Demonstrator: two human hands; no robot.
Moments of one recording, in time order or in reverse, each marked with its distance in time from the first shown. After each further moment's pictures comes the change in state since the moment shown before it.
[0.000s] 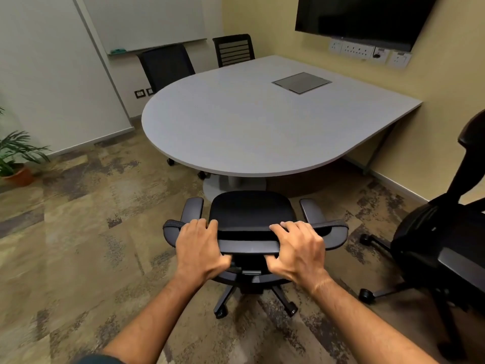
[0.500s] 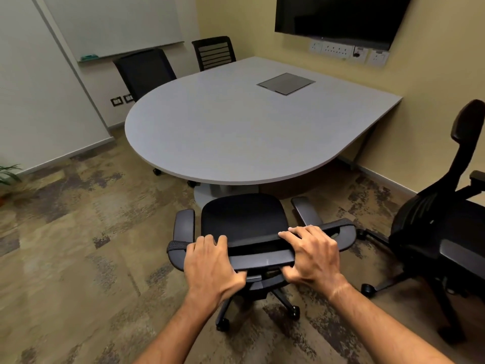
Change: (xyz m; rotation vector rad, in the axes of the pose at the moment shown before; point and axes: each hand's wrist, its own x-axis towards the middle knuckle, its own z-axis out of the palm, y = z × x) left_hand 0.019 -0.027 0.010 -0.020 0.013 0.030; right_hand 0.029 -0.017 0.005 -0.028 -0.030 0.036
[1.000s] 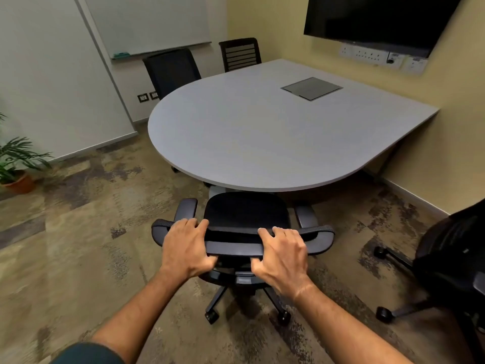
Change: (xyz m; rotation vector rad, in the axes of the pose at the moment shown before) left_hand 0.055 -0.082 0.000 0.059 -0.010 0.053; right_hand 0.055 -0.070 0.016 -0.024 -0.003 -0.027
